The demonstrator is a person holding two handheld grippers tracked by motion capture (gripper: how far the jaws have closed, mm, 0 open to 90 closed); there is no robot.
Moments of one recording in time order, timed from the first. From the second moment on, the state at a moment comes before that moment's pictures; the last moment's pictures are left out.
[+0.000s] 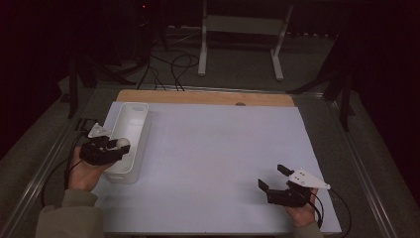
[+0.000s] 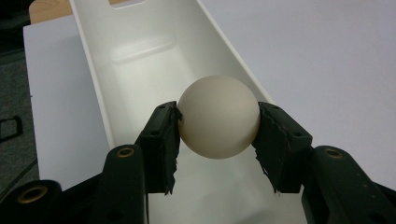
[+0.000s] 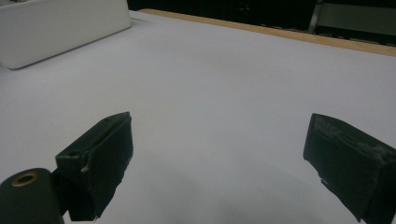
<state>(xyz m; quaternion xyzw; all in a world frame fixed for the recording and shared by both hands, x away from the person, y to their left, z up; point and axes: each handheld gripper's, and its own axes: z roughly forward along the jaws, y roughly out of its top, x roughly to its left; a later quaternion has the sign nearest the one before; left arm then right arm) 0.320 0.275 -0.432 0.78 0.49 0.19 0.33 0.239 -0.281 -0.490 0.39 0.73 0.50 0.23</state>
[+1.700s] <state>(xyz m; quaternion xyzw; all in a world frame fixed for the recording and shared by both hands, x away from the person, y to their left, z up) 0.300 0.274 -0.434 0.77 0.46 0.22 0.38 0.239 -0.282 -0.490 0.39 0.73 0.50 0.23</state>
